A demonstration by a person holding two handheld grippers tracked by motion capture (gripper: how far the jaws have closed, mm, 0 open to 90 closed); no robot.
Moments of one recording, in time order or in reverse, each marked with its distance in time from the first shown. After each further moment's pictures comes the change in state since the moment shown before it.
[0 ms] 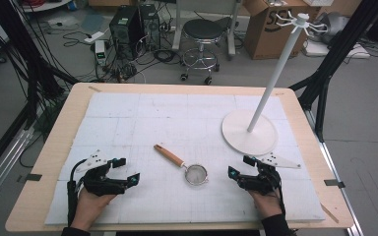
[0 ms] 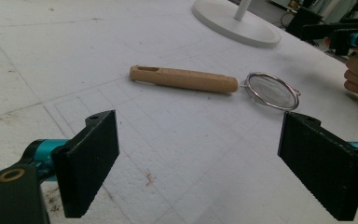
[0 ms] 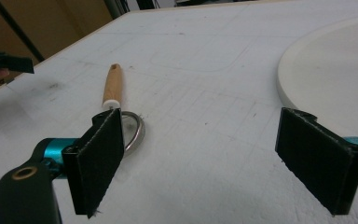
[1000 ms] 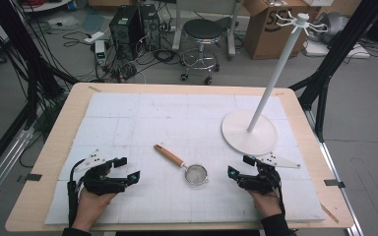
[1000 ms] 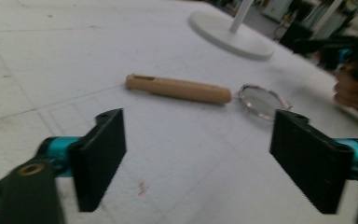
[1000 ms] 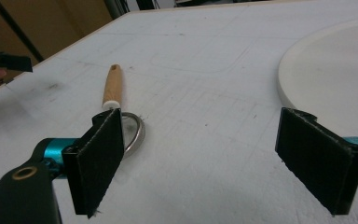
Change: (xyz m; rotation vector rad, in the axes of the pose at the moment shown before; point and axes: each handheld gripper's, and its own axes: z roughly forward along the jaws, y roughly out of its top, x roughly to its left) left arm 0.000 0.001 0.000 -0.055 -0.030 -0.053; right arm 0.001 0.001 0.001 -0.001 -0.003 0.000
